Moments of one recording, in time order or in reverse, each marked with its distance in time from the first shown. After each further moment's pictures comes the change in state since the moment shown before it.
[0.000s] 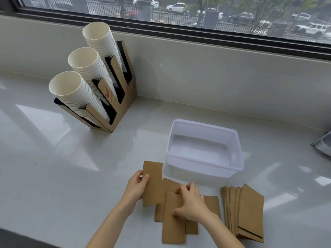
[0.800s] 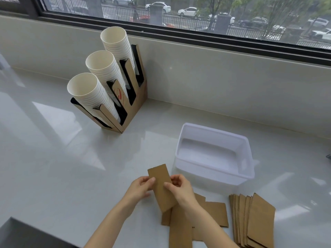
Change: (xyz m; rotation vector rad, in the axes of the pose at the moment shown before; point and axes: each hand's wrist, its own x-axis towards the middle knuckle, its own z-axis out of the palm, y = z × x) left_hand 0.004 -0.007 -0.021 0.016 -0.057 -0.010; right_hand 0.021 -0.054 0.005 0.899 0.136 0.046
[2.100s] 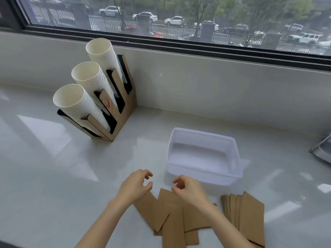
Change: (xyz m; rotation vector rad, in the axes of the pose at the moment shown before) left_hand 0.011 0.036 0.008 0.986 0.043 0.377; right_hand -0.010 -0.021 -0.049 -0.632 -0.010 -0.164
